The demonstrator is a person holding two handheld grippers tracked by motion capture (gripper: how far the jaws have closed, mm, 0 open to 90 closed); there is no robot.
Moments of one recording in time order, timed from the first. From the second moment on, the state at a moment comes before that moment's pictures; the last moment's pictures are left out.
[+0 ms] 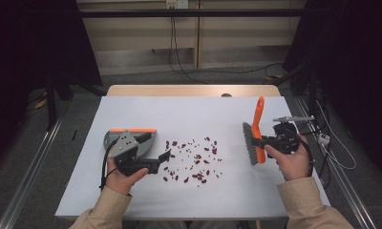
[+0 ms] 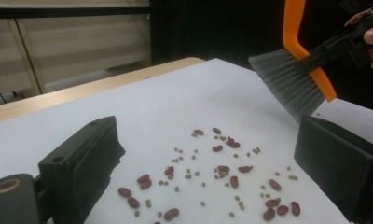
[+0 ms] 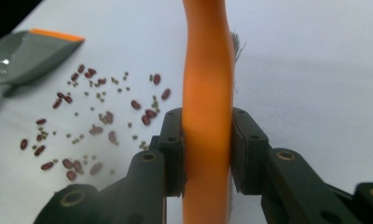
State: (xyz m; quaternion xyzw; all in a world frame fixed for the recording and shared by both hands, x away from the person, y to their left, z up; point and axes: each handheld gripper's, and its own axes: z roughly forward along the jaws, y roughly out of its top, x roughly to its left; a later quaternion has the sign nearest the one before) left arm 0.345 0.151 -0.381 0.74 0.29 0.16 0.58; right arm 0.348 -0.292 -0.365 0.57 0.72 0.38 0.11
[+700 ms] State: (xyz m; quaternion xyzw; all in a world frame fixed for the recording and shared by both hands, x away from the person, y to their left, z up) left arm 0.349 0.157 -0.386 0.74 0.31 0.16 0.58; right arm 0.383 -0.277 -0.406 0.56 0.74 0.33 0.15
